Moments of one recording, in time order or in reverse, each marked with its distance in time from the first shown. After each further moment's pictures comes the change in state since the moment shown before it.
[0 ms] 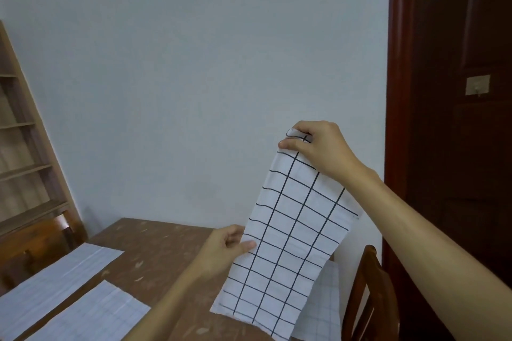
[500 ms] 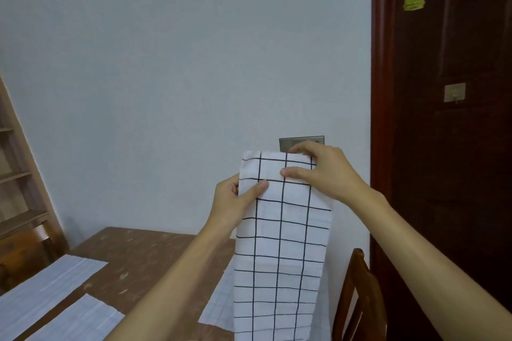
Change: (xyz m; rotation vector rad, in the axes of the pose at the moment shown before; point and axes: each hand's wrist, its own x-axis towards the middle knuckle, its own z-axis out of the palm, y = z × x) left_hand 0.039 0.116 0.033 -0.235 0.306 0.226; right_hand -0.030 0.020 -0.017 -0.190 -0.055 0.142
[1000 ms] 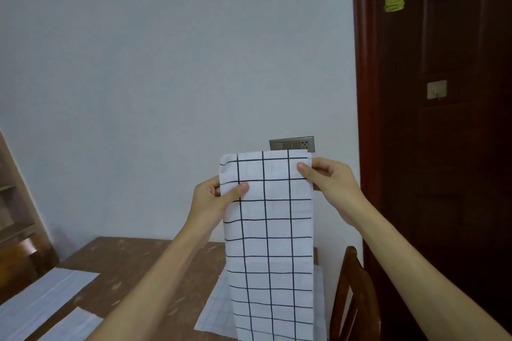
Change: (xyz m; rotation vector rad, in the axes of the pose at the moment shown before) left_hand 0.005 0.007 -0.015 -0.056 -0.010 -0.071; right_hand -0.028 0.028 0.001 0.660 0.098 0.246
